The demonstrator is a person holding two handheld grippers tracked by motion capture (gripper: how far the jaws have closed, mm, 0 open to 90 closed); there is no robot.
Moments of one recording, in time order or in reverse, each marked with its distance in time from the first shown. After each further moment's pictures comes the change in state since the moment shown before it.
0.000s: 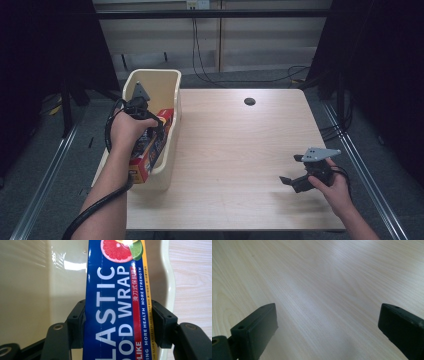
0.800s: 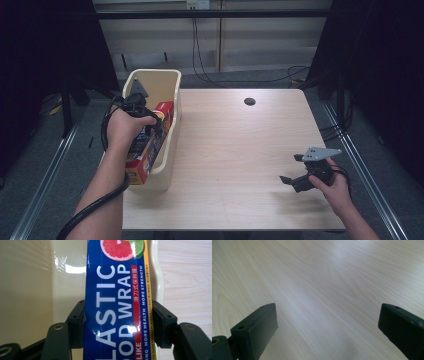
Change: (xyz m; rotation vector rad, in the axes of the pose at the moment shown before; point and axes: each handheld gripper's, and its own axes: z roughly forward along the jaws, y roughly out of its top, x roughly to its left) left arm -0.003 -0.003 -0.015 -0.022 -0.005 0.011; right arm -0.001 0.000 0.000 -0.008 0.000 0.007
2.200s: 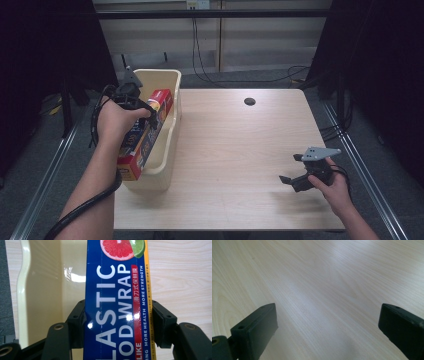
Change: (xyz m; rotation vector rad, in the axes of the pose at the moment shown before) left arm -0.004 -0.002 -0.037 -0.064 0.019 0.038; right arm 0.000 0.001 0.001 -0.003 0.000 -0.001
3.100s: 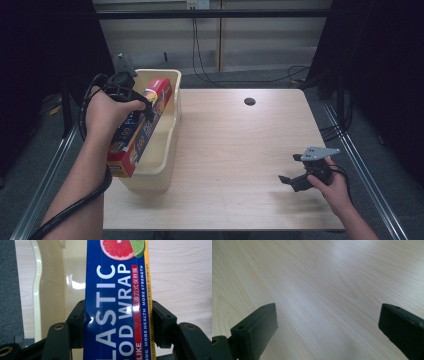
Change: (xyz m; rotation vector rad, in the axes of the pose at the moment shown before) left arm -0.004 -0.004 -0.039 -0.055 -0.009 0.048; right arm 0.001 0.001 0.002 0.006 0.001 0.004
